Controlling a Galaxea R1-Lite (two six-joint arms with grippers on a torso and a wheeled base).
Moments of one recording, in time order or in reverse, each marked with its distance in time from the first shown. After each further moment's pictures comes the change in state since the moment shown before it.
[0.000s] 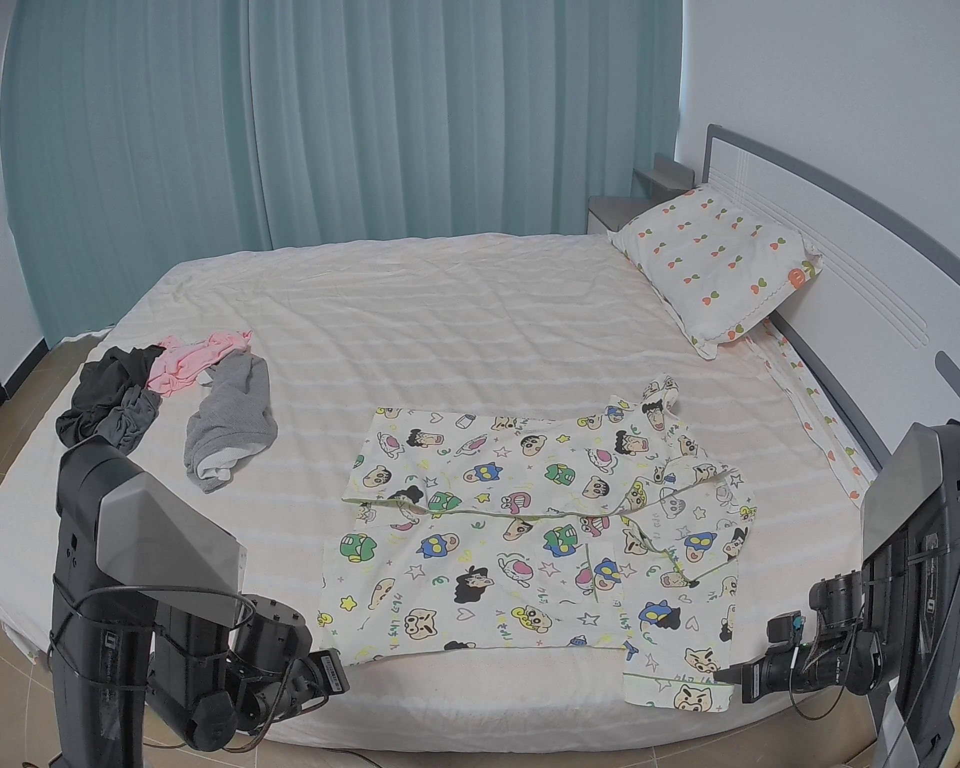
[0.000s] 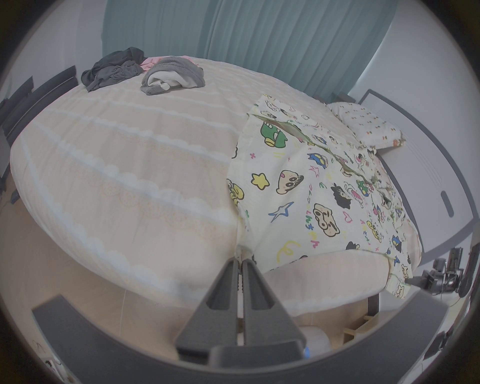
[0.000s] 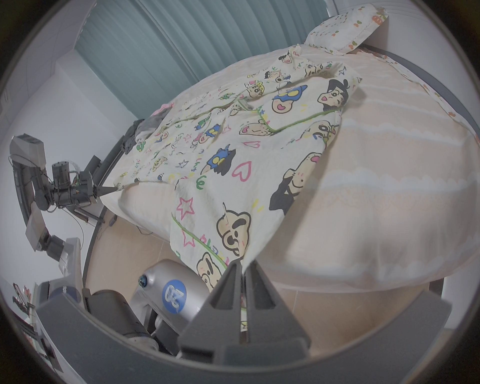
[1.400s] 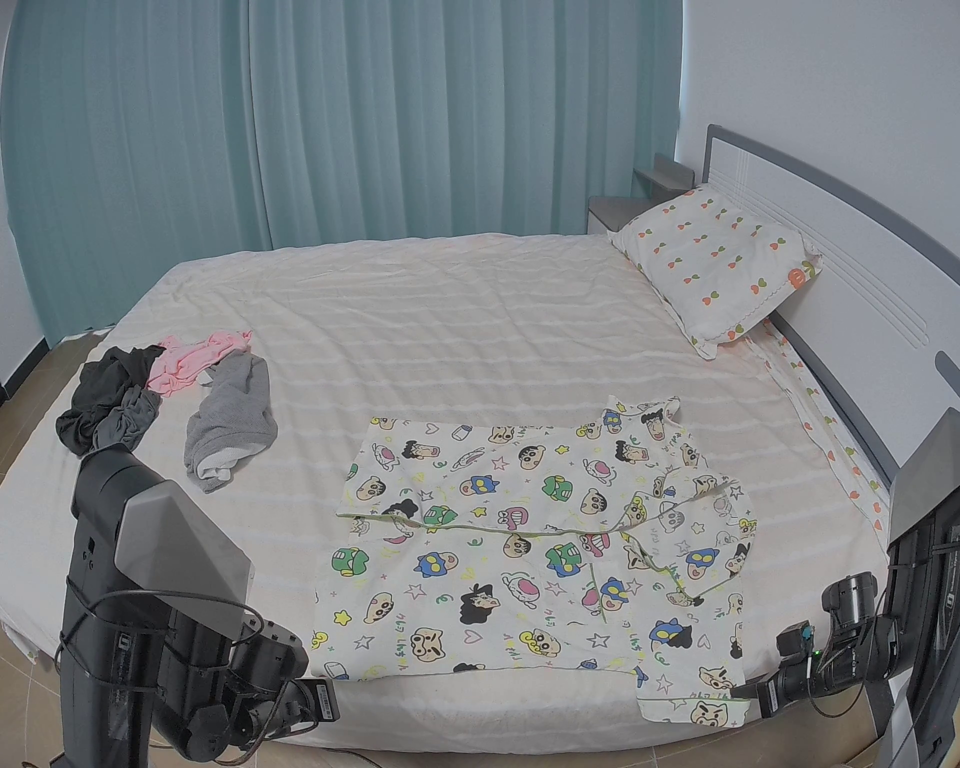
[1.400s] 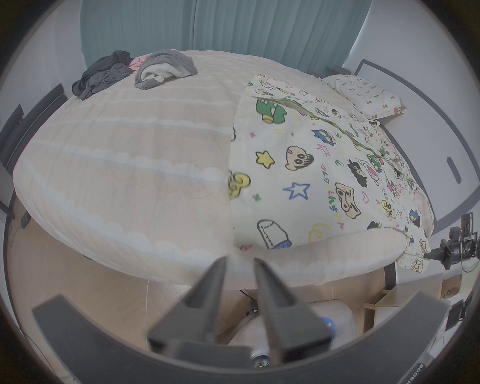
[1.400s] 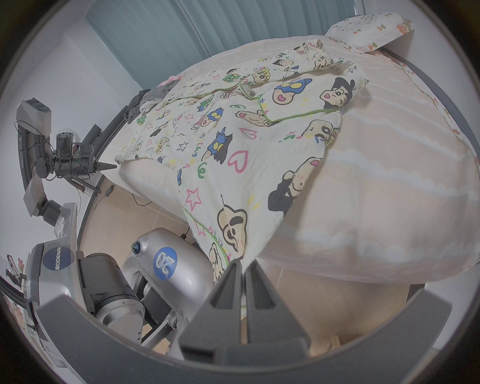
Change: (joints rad) left arm -0.003 0.046 0.068 -0.019 -0.002 0.103; right arm -0.065 -0.104 0.000 0.251 -0.021 -0.228
